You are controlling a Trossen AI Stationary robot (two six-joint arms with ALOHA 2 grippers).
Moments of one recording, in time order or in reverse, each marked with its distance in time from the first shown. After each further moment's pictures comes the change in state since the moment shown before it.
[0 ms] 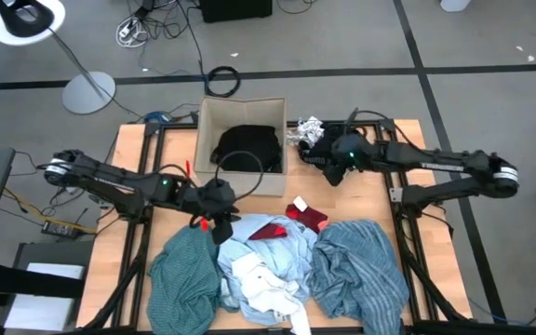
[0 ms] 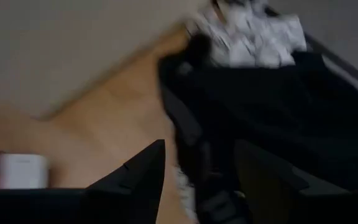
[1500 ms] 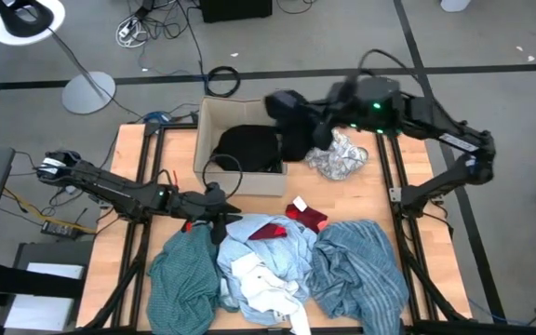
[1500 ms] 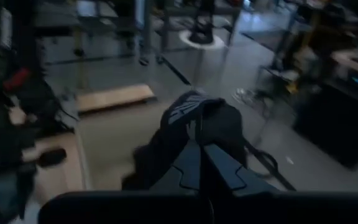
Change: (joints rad) left arm -0.019 -0.103 -0.366 0.522 -0.087 0.026; right arm 0.178 0.296 1.055 -0.172 0.033 -0.304
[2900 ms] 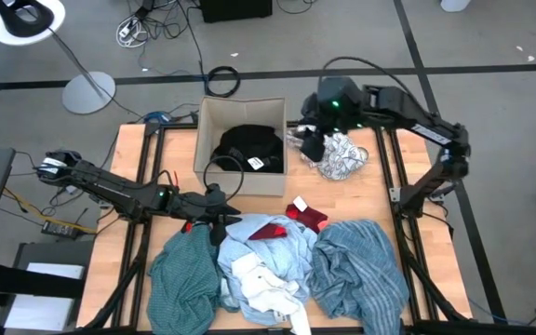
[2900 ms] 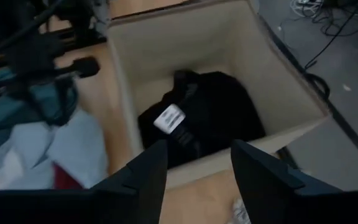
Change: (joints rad) left arm -0.007 0.000 0.000 -0.015 0.016 -0.001; right arm -0.033 0.138 0.143 -0.409 -0.231 0.089
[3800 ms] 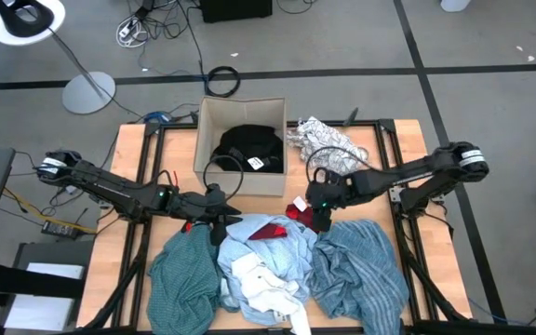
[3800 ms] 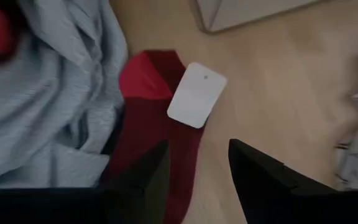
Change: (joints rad) left arm 0.000 0.000 0.000 0.013 0.000 -0.026; right arm 0.332 -0.100 -1.031 0.516 0.154 0.352
